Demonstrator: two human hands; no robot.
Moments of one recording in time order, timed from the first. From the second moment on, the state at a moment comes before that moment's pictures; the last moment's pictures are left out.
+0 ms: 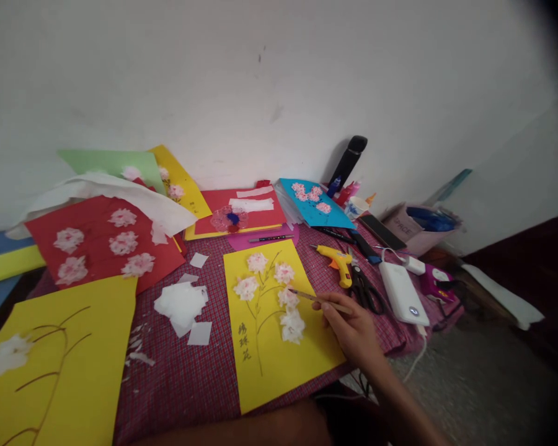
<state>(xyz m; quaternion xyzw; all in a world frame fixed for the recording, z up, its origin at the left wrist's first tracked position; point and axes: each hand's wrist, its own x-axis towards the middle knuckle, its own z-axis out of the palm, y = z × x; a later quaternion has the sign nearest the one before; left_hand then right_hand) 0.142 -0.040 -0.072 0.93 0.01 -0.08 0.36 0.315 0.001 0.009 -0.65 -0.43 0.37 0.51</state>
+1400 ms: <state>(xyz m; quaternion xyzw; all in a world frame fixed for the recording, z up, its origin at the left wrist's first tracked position) 0.142 -0.040 -0.072 0.94 -0.01 -0.07 0.33 0.322 -0.029 0.008 -0.65 -0.39 0.37 0.53</state>
